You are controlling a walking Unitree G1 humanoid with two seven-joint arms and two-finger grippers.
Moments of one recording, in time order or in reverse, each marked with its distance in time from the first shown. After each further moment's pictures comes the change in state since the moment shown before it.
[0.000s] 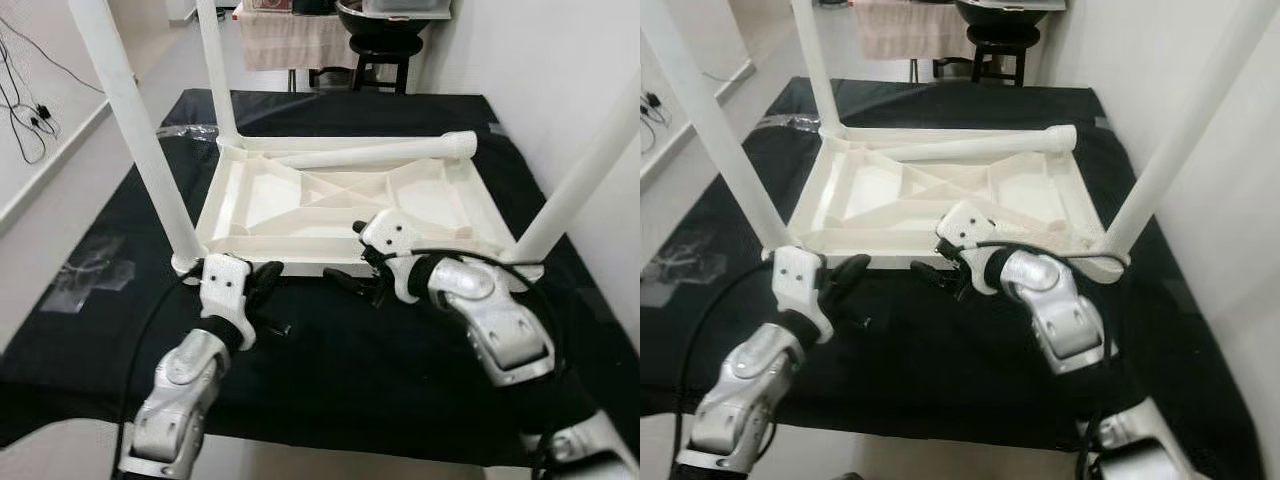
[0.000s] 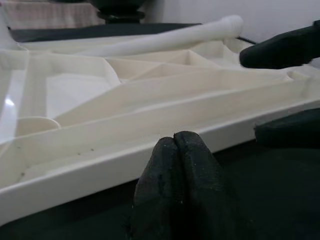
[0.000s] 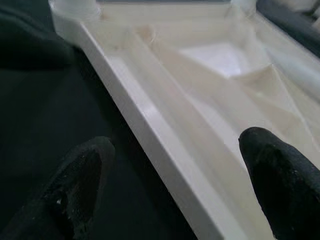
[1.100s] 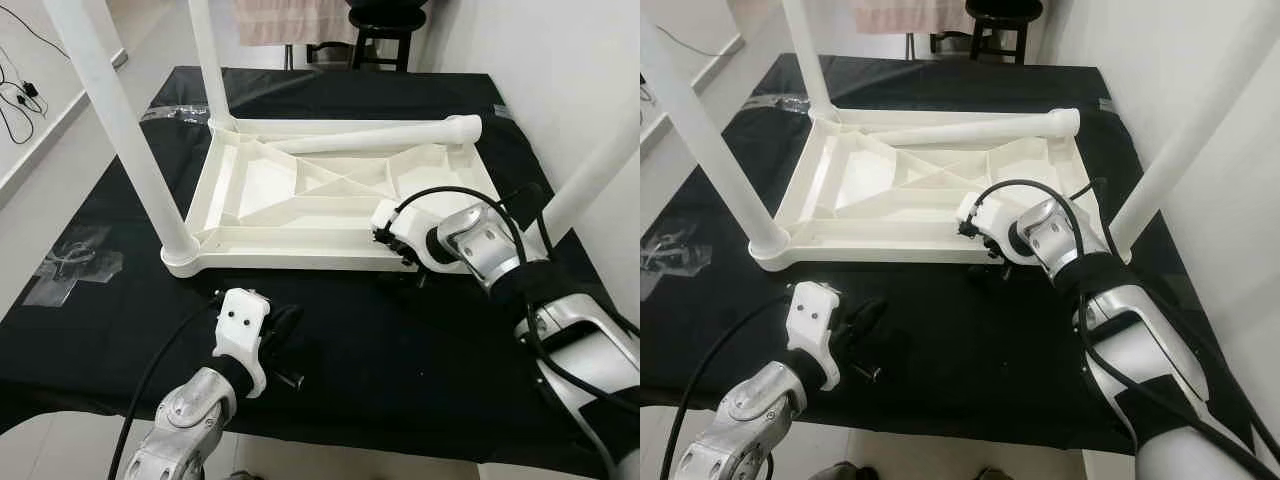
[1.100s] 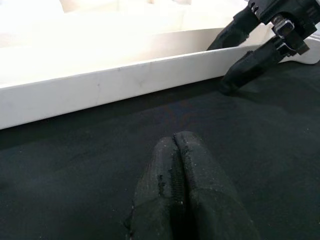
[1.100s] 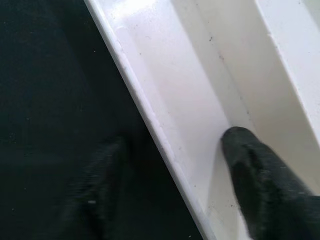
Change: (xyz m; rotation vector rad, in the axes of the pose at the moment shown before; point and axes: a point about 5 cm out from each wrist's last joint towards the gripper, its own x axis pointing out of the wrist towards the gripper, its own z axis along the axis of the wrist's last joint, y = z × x) left arm -0.034 -0.028 -0.006 -0.022 0.118 -0.122; right arm 0.012 -0.059 -0.022 0.004 0.551 0.157
